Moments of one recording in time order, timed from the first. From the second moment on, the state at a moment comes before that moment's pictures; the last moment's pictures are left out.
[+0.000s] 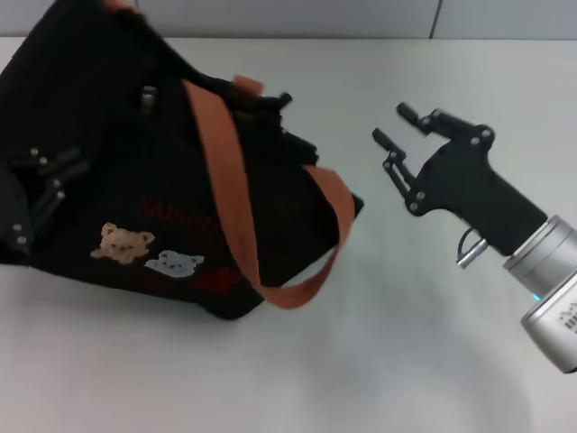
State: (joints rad) left arm -0.23 -2.00 0.60 0.66 1.67 1.76 -0.82; right arm 0.53 2.09 -0.10 0.18 -1.87 -1.45 -0.22
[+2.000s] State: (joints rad) left arm -0.27 -1.99 0.60 0.45 1.85 1.99 -0.89; right arm 0.48 1.98 -0.65 -0.47 -1.88 -2.08 1.03
